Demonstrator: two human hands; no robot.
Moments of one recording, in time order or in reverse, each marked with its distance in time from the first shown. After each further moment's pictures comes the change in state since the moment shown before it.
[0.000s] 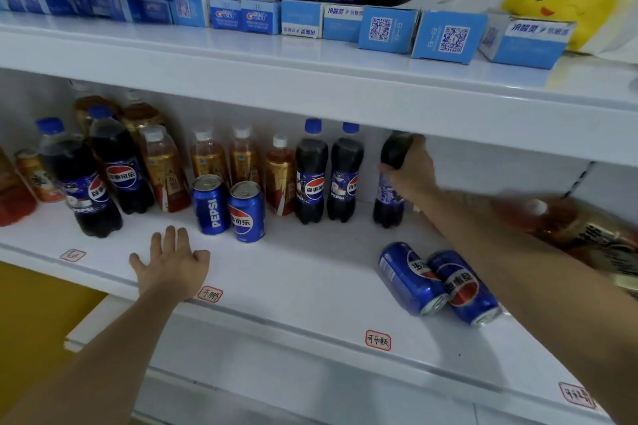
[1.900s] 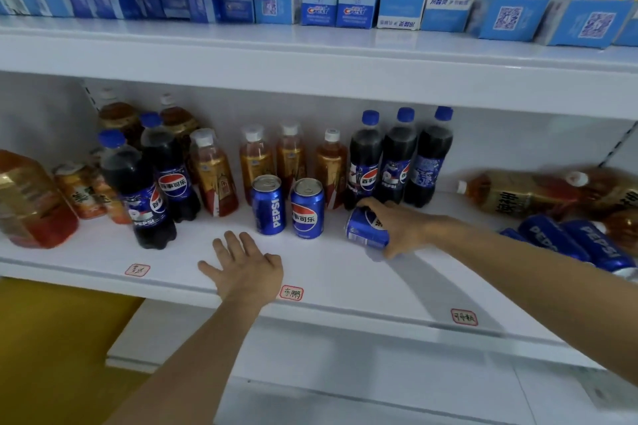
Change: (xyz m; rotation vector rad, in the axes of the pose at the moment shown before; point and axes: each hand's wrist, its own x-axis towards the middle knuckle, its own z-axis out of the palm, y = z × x) left_hand -0.007 -0.002 -0.008 0.000 -0.086 0.078; right_hand -0.101 -0.059 0.086 -0.562 -0.807 -0.154
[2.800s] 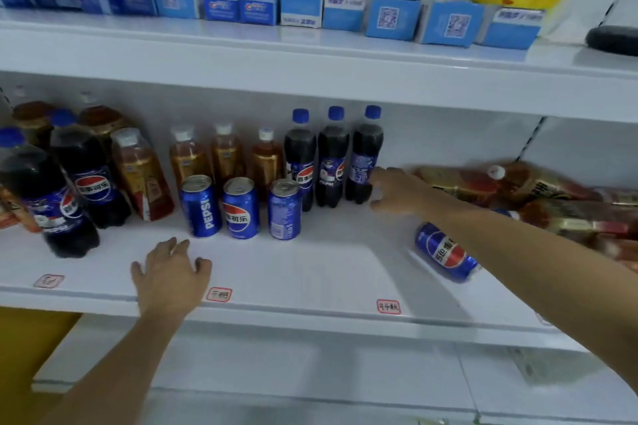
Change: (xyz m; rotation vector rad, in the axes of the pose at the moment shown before) left_hand -0.004 -0.012 0.007 -0.134 0.245 0.090; right_hand -0.044 0.095 -0.049 -0.120 0.305 0.172
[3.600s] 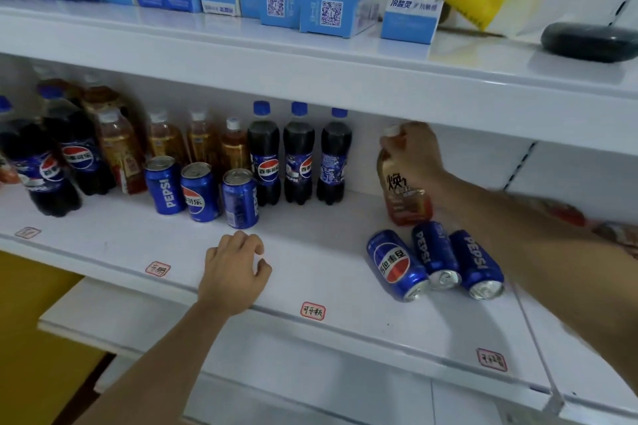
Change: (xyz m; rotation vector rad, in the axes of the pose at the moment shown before) left_hand -0.090 0.169 0.043 -0.116 0.132 0.351; right_hand 0.023 0.110 -0.043 0.601 0.507 0.002
